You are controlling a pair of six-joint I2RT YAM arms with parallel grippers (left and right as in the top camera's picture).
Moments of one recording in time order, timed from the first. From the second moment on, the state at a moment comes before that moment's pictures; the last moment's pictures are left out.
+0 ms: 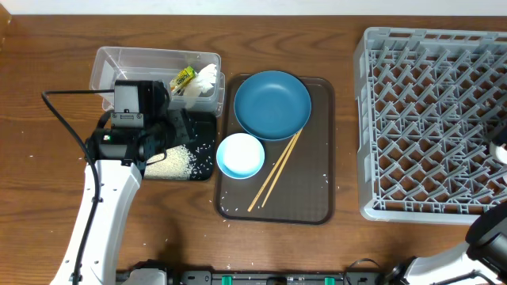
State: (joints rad) left arm -0.04 1.29 1.09 -0.80 0.23 -0.35; right arm -0.69 1.81 1.53 -1.02 0.08 0.13
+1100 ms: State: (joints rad) left arm -0.04 1.29 1.09 -0.83 0.23 -0.35; right arm -0.41 1.67 1.54 -0.97 0.02 0.13
